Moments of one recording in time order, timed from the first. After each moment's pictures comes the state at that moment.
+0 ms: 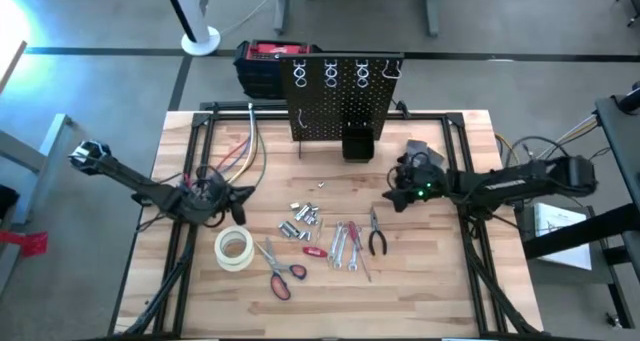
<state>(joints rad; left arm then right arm) -0.43 0.55 0.01 0.06 -0.93 -0.80 -0.21 1.12 0.16 0.33 -0.08 0.80</state>
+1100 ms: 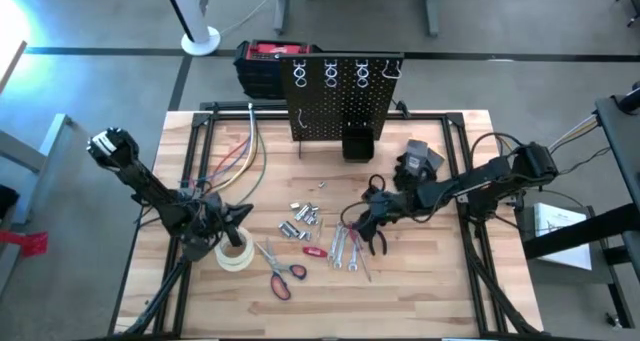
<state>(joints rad) -0.89 1.16 0.01 0.47 -1.37 -1.06 0.16 1.51 0.72 -0.09 0.07 0.93</state>
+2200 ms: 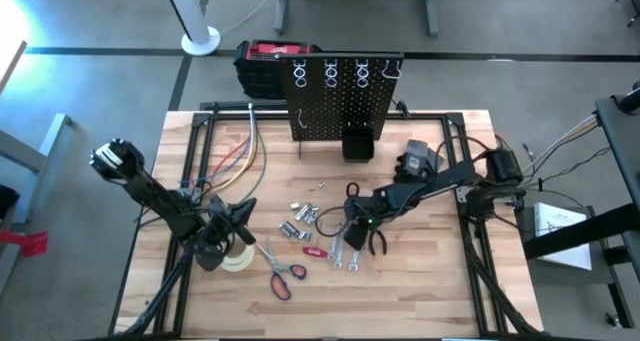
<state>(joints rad) -0.80 1.36 0.20 0.47 -1.57 -1.08 0.12 1.78 0.98 -0.37 -0.14 0.73</state>
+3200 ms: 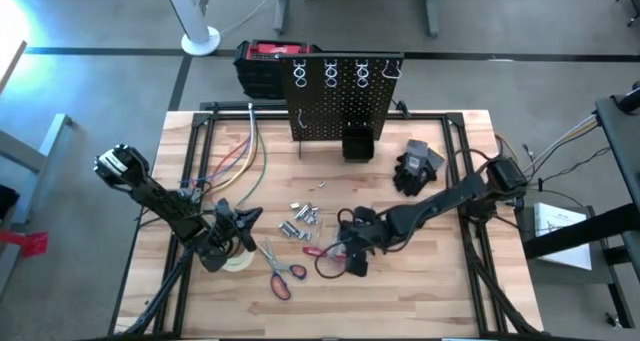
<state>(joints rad) -0.80 1.44 0.18 0.49 -1.37 -1.11 0.34 1.80 1.15 -0.41 0.13 0.50</state>
